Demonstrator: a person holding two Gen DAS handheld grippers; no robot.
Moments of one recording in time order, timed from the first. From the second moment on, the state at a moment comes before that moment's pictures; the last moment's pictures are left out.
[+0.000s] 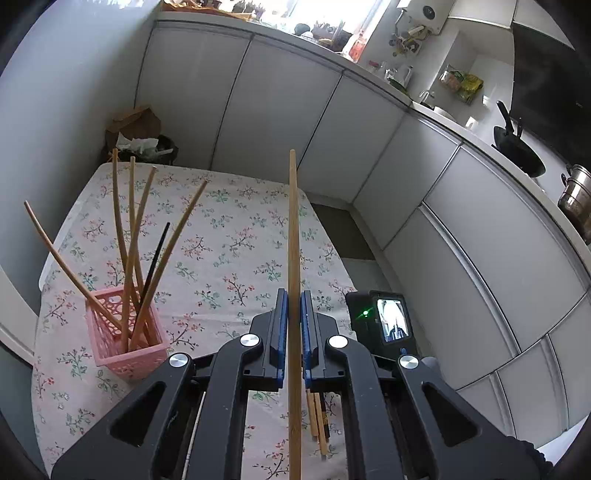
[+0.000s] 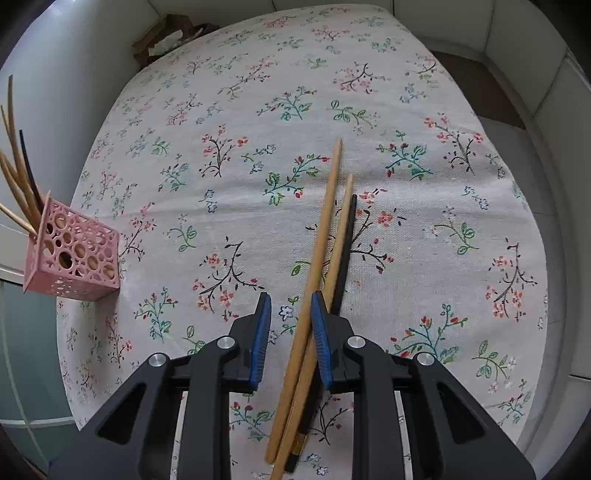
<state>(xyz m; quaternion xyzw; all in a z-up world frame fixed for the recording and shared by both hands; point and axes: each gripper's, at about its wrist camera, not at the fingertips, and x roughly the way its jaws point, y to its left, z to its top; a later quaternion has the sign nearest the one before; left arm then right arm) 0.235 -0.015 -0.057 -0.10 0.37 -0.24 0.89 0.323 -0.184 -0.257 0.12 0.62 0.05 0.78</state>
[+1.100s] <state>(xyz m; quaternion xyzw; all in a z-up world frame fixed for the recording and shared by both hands) 0.246 0.078 -0.032 -0.15 0.26 -0.15 0.94 0.284 -0.161 -0.135 0.13 0.42 0.15 0.88</state>
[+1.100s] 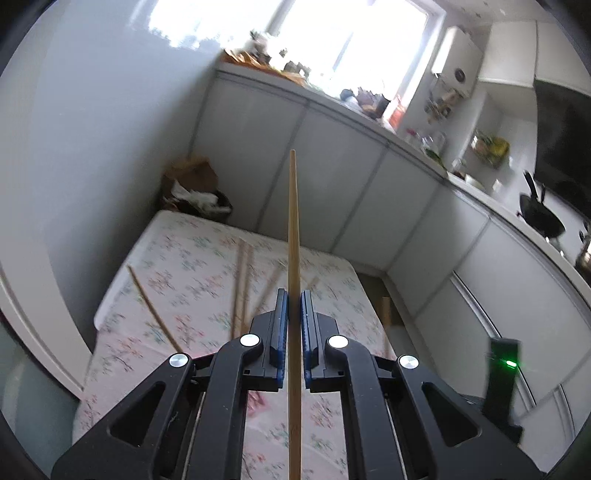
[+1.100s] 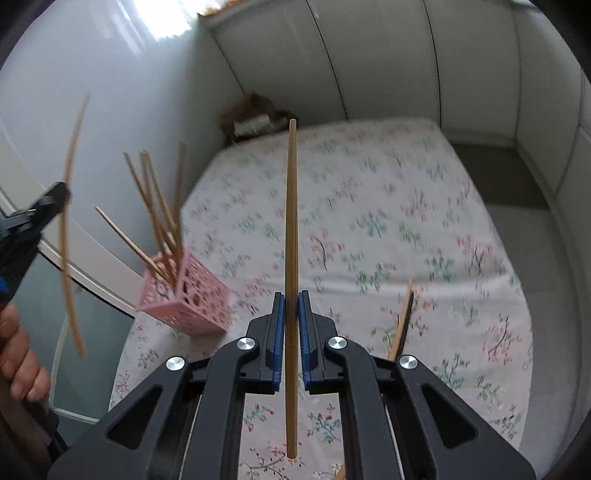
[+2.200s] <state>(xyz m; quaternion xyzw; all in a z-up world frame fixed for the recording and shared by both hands) 0.272 0.075 -0.098 -0.06 0.13 -0.07 0.99 0.247 -0.174 -0.090 0.14 0.32 0.17 0.92</state>
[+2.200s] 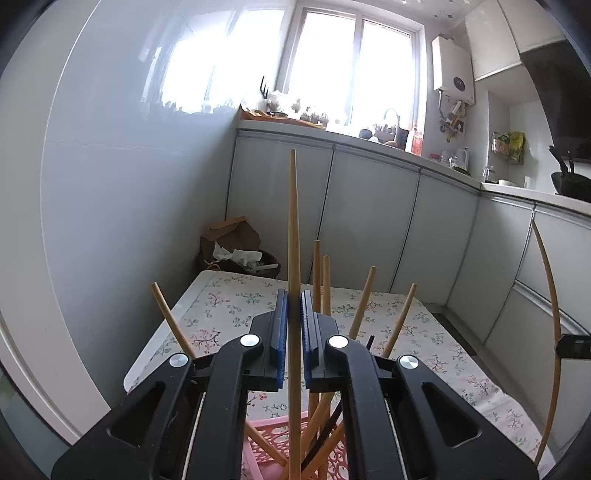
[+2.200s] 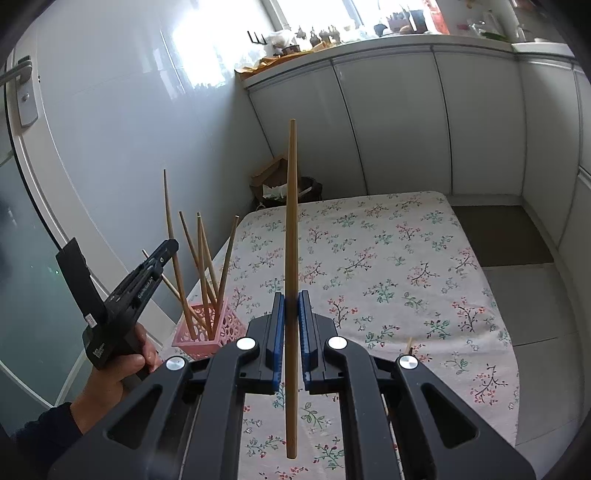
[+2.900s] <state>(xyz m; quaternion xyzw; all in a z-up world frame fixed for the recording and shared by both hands) 0.269 0.048 -0.112 0.03 0.19 -0.10 0.98 0.244 -0.178 -0.084 0.15 0.30 0.18 0.93</state>
